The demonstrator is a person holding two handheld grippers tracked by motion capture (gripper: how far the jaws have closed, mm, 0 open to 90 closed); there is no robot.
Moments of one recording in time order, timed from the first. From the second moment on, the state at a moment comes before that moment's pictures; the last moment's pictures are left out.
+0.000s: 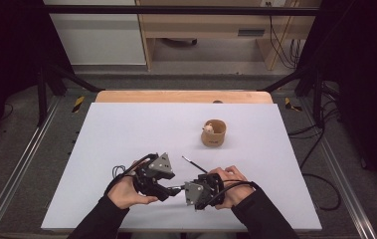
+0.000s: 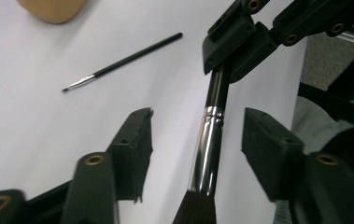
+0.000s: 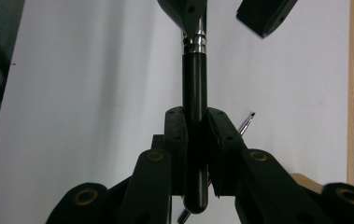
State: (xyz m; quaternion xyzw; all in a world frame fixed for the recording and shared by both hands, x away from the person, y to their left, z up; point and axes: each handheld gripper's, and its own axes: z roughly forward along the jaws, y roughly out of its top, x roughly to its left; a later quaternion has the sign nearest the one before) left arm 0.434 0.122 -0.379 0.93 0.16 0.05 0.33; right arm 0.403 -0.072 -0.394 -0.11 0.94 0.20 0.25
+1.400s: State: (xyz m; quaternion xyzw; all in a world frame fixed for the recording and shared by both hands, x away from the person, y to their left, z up) left arm 0.428 0.197 -0.404 0.83 0.29 0.09 0.47; right arm 0.417 -0.121 -0.409 0.07 0.93 0.28 0.24
